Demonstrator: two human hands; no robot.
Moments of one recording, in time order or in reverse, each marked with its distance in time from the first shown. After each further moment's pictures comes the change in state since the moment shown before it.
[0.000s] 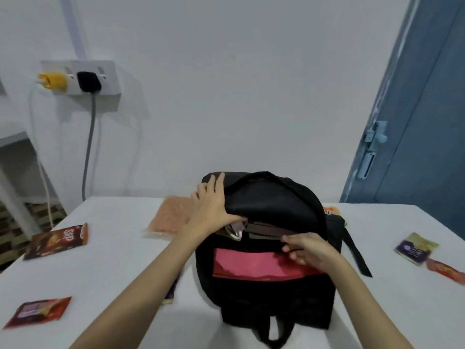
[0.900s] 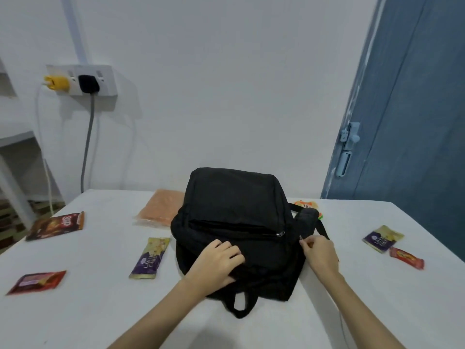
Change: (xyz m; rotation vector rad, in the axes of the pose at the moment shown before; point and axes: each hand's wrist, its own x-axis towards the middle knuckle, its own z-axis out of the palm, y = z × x) left_hand -0.118 0.035 0.070 0.220 0.089 0.745; right_hand -0.015 0.063 -0.070 -0.689 0.620 -0.400
